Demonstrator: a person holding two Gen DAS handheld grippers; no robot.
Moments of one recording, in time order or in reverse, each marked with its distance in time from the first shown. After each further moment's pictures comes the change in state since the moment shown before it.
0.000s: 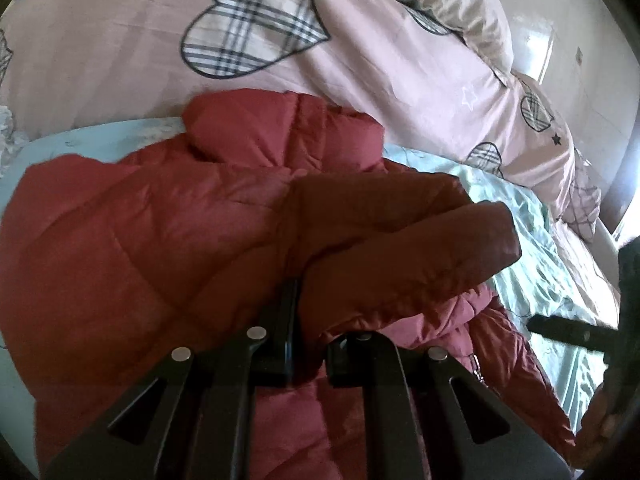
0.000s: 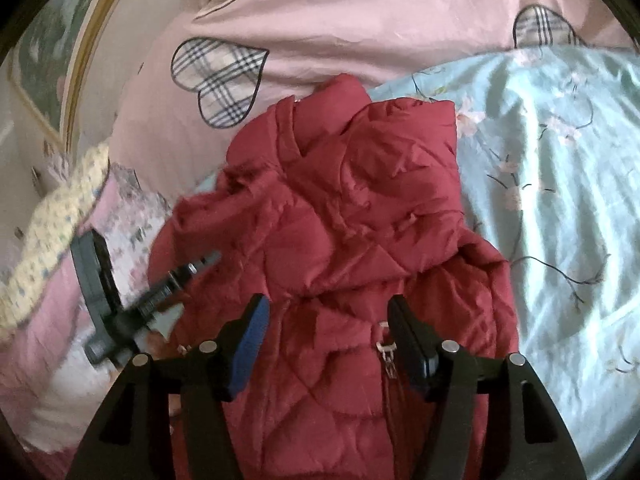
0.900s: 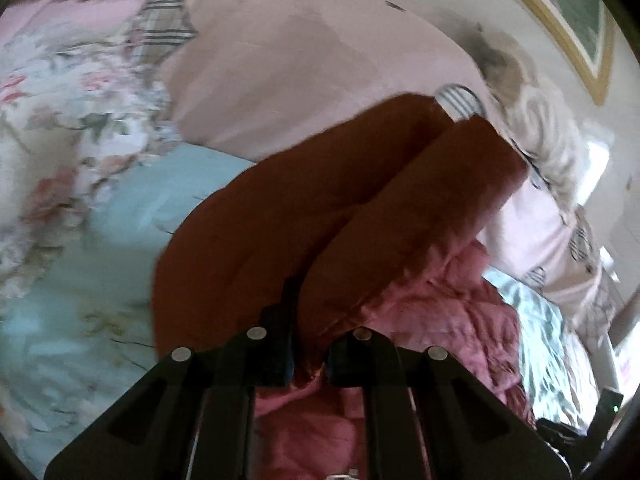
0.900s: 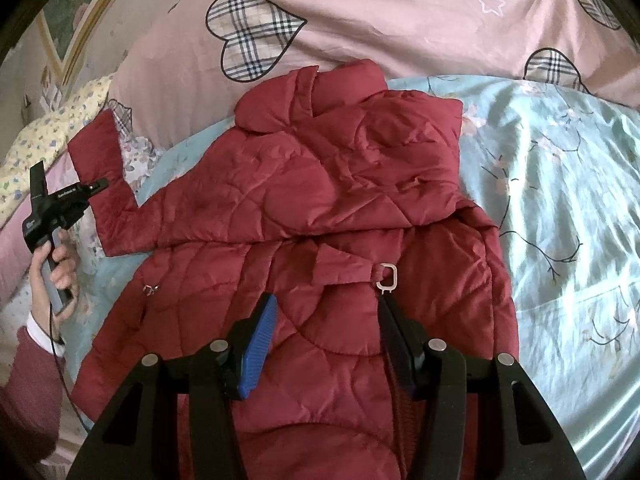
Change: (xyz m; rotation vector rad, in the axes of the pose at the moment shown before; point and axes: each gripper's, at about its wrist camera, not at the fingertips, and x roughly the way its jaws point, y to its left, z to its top) left arm -0.111 0.206 0.021 -0.299 -0.168 0.107; right arm -0.012 0.037 -0.063 -0.227 0.002 -0.189
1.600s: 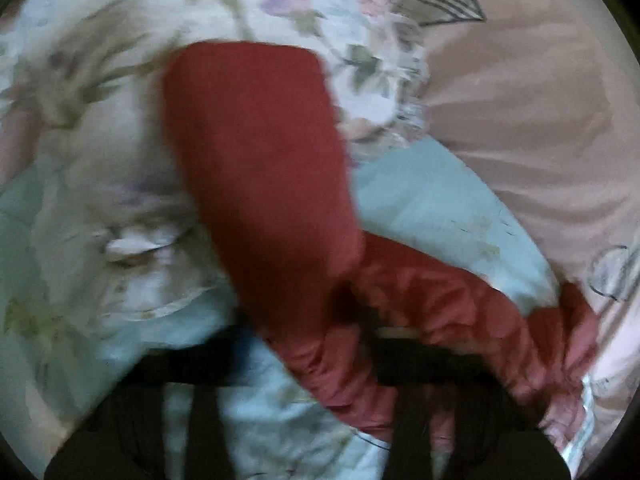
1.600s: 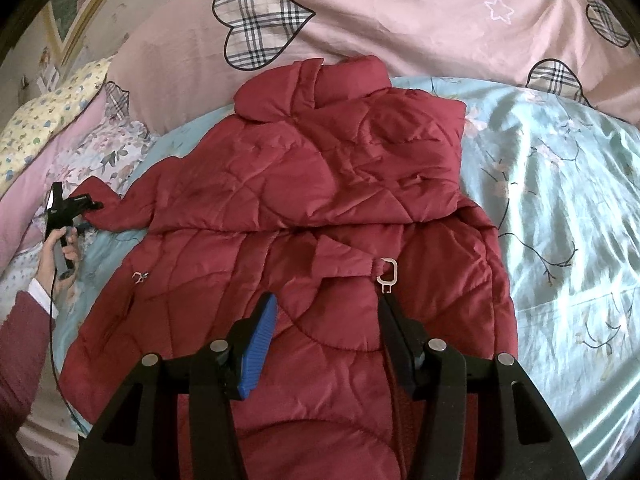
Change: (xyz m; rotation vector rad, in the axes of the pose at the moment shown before) left arm 0.026 0.215 0.016 -0.373 0.086 0.375; right arm 0.003 0.013 -0.002 -0.059 0.012 -0.047
